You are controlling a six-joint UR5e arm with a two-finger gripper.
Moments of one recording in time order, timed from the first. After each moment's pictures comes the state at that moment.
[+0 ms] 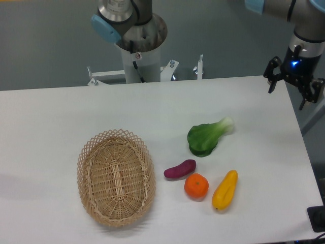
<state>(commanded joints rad) 2.94 -1.85 -1.49 -1.20 1.40 1.75</state>
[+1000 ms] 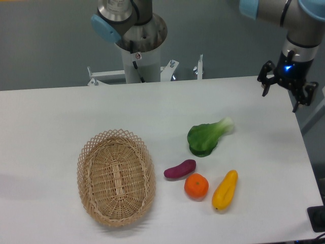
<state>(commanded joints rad) 2.91 -1.79 -1.69 -1.09 1.40 1.69</state>
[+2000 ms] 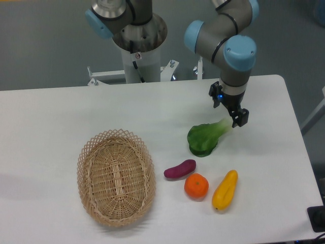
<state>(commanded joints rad) 2.75 -1.85 -1.93 -0.90 1.64 1.79</state>
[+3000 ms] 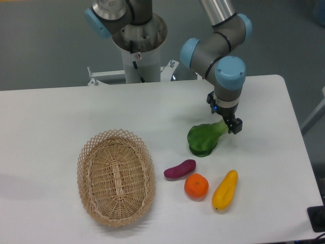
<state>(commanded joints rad) 2.74 -1.92 -1.99 -0.76 1.68 1.77</state>
